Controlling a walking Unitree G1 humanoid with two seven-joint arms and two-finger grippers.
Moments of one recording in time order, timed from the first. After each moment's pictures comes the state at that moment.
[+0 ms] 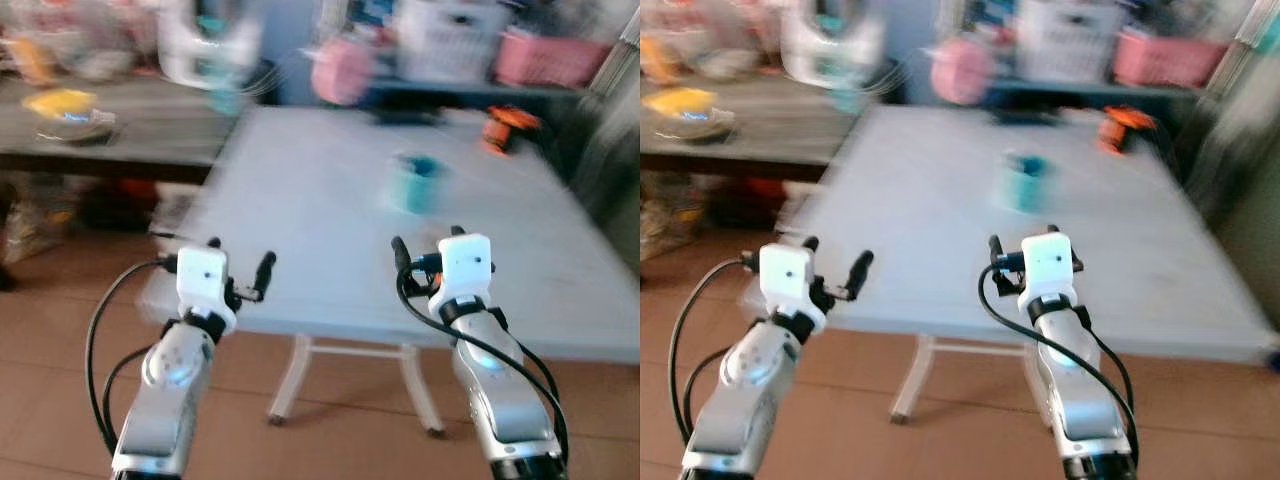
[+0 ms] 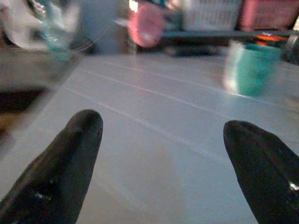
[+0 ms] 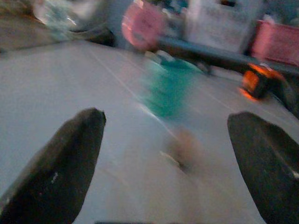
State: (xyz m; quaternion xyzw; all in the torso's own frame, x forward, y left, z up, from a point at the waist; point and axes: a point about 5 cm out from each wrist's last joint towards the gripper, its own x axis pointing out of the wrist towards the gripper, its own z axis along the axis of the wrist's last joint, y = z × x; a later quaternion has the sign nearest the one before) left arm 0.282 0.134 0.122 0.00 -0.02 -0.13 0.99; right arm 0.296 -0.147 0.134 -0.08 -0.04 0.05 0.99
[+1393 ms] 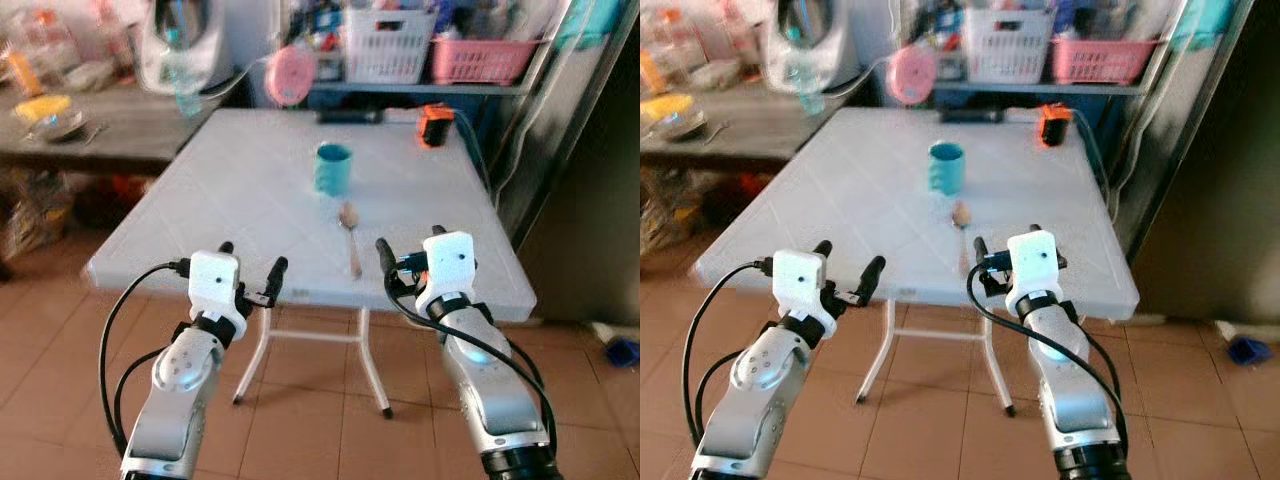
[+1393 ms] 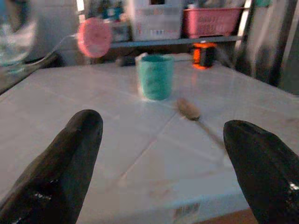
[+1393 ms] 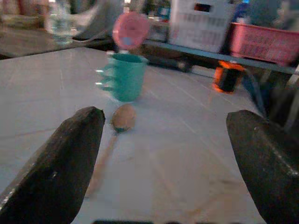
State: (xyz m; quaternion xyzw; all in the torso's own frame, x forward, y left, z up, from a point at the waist) left arm 0.280 0.133 0.123 0.00 -0.03 -0.15 0.99; right arm 0.302 -0.127 0.136 -0.07 -0.04 0.10 0.99
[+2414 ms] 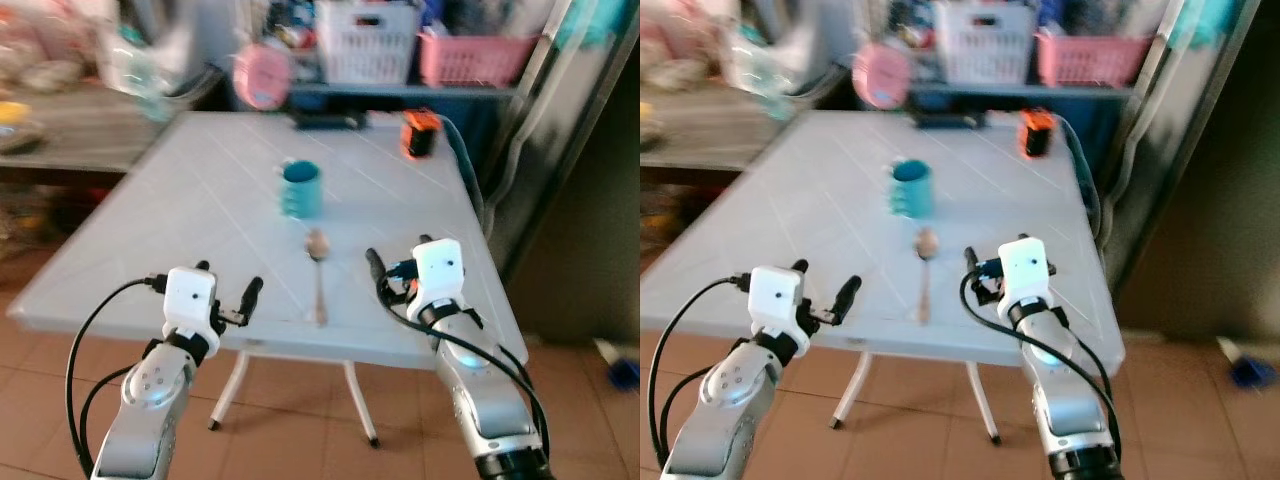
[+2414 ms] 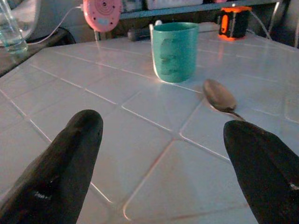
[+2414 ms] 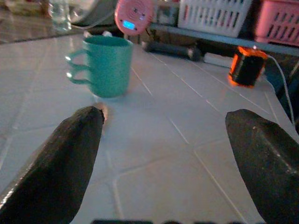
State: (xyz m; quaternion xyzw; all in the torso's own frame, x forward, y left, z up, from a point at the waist) left arm 0.266 0.162 0.105 0.04 0.02 -0.13 0.99; right arm 0.299 -0.120 0.125 -0.06 -0.01 0.12 0.99
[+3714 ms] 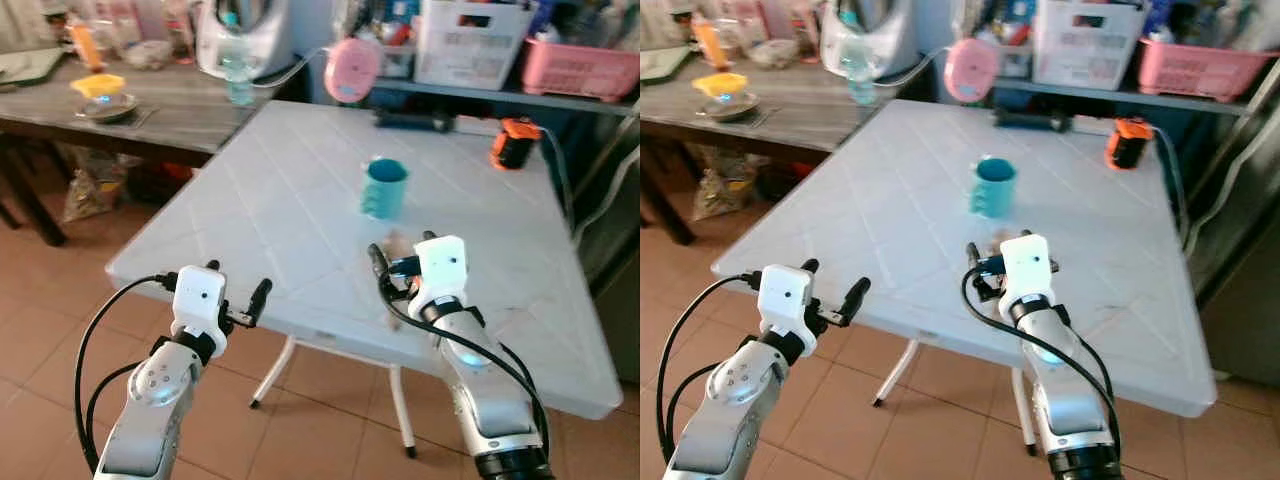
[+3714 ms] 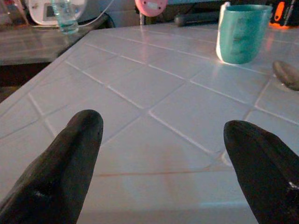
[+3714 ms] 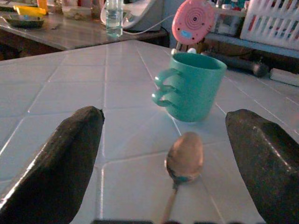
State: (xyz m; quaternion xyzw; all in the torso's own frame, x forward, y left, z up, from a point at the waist) left arm 0.267 0.156 0.105 0.04 0.03 -0.15 0.99; right arm 0.299 -0.122 0.129 -0.06 -0.02 0.11 0.99
